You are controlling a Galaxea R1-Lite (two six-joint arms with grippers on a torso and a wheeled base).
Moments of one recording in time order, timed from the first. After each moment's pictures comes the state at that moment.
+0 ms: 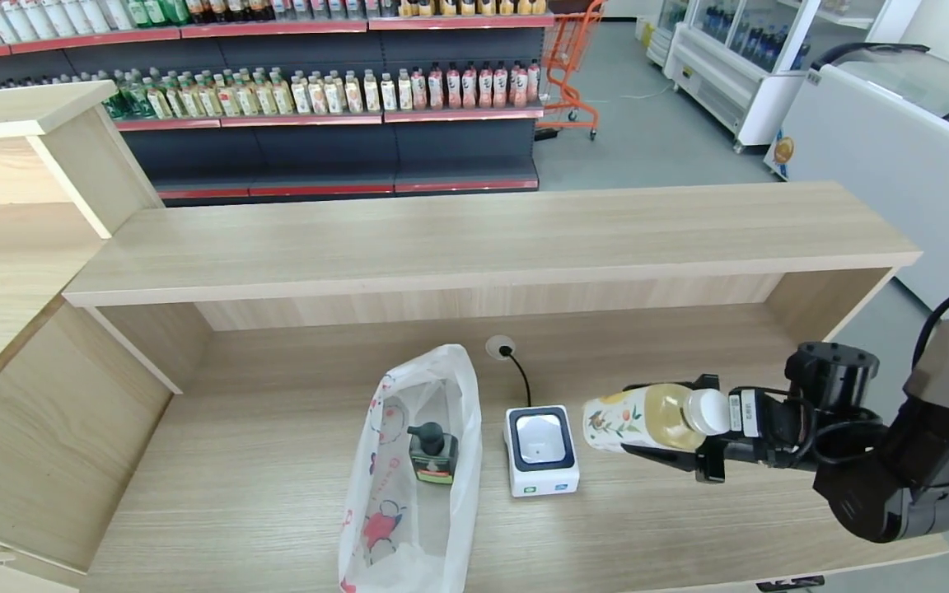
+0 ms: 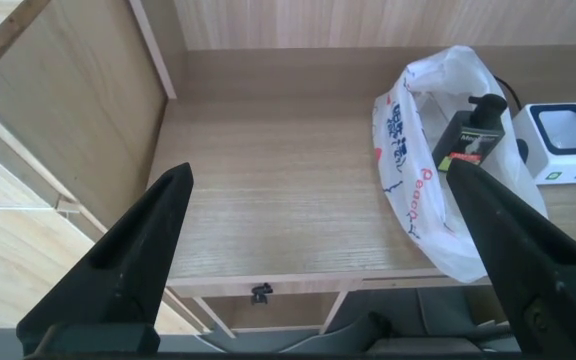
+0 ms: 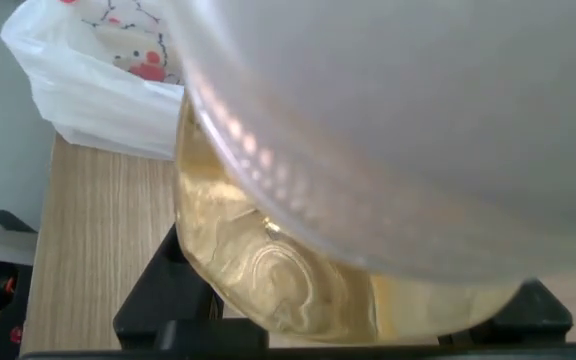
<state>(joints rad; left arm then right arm) 0.00 0.00 0.00 0.00 0.00 -0.01 0.10 2.15 -0.56 -1.36 1.18 -0.92</state>
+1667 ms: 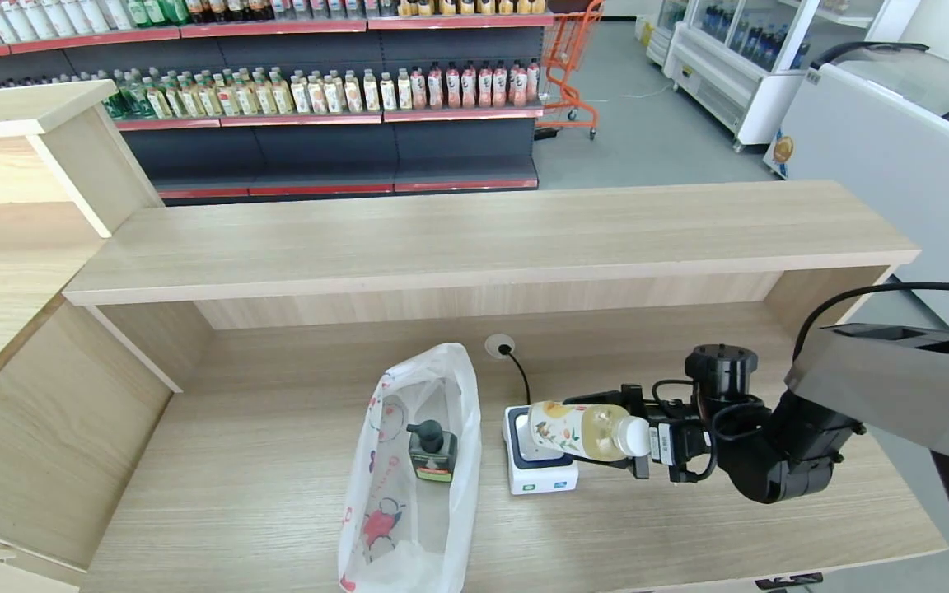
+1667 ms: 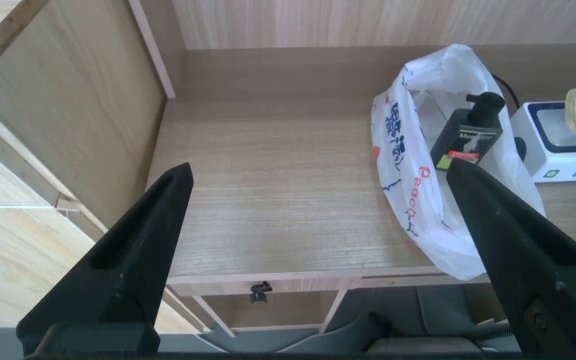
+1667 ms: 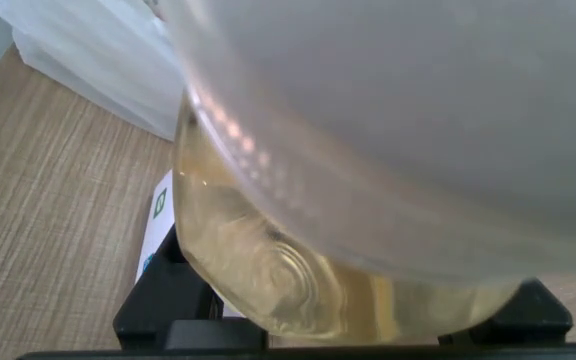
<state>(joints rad) 0.00 0.00 0.00 0.00 0.00 -0.01 0.22 2.39 -0.91 -1.19 1.23 -1.26</state>
